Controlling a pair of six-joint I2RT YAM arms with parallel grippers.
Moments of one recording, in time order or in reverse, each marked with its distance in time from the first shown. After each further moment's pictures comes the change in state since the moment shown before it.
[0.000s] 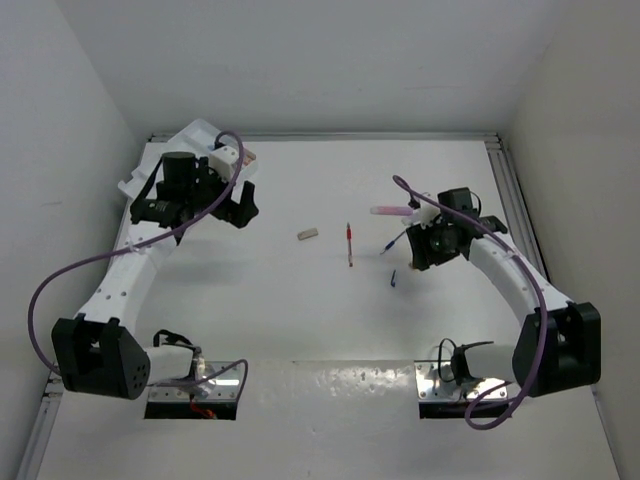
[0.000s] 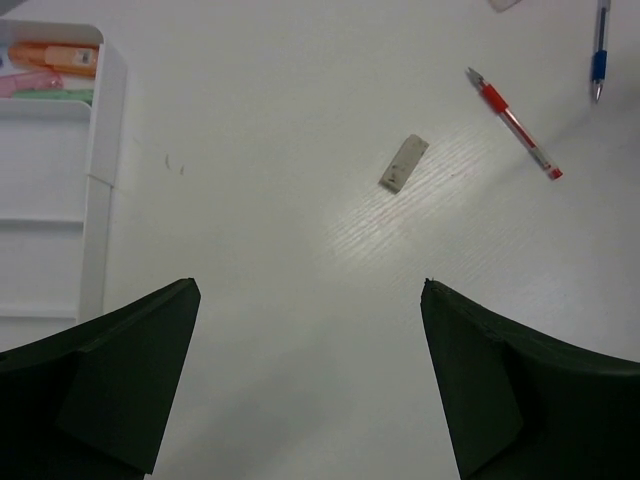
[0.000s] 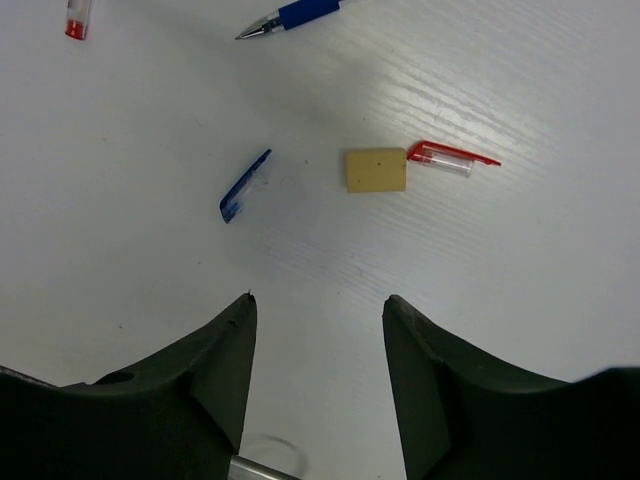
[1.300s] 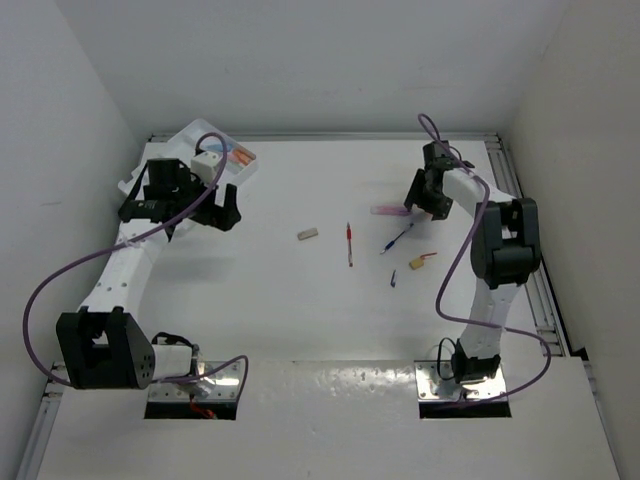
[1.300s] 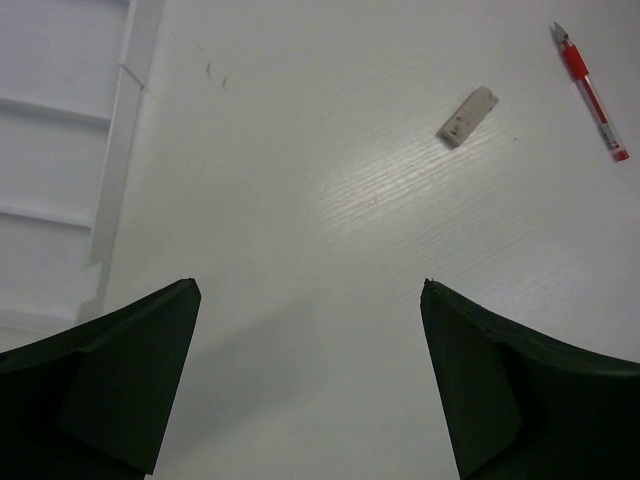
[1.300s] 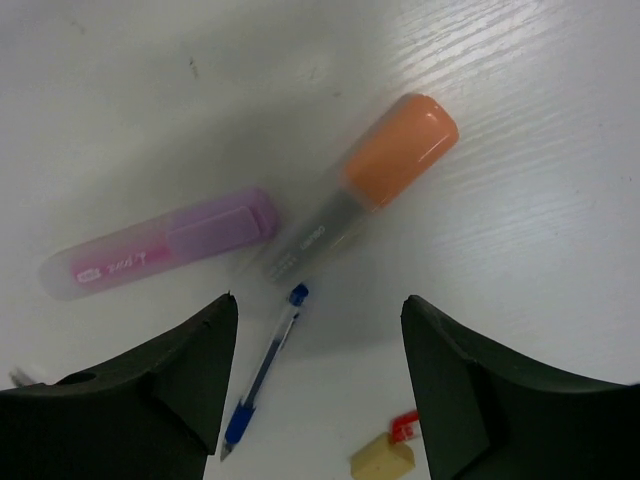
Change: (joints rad) left arm 0.127 0.013 -0.032 -0.061 -0.009 -0.003; right arm -0.090 0.695 0.553 0.101 0.306 0.676
